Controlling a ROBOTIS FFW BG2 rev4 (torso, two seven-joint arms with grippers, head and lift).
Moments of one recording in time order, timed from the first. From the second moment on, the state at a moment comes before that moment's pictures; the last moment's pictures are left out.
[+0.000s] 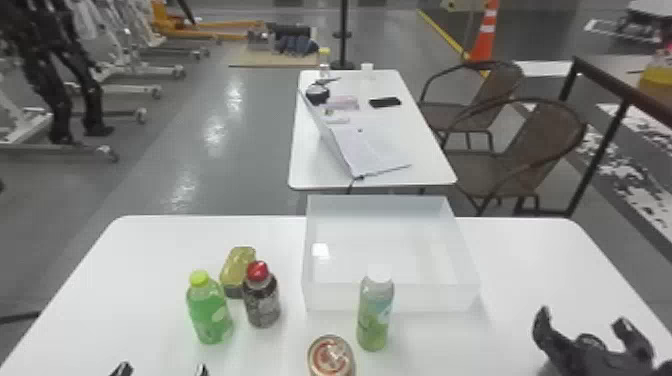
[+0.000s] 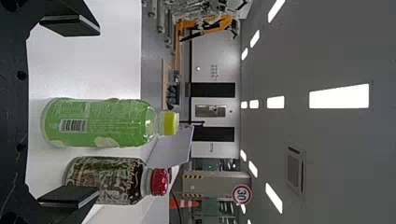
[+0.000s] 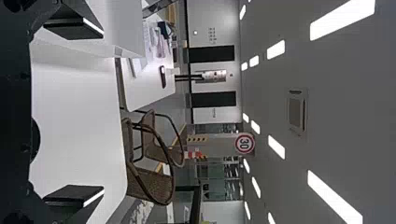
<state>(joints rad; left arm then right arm) 0.45 0.00 0.10 -1.55 0.06 -0.54 -0.11 0.33 -0.08 -0.15 -1.65 -0.17 -0.31 0.05</state>
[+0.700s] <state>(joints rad) 0.44 0.00 0.10 -1.54 0.07 -0.55 -0.11 0.36 -0.07 -0.15 -1.60 -0.18 -0.29 0.03</state>
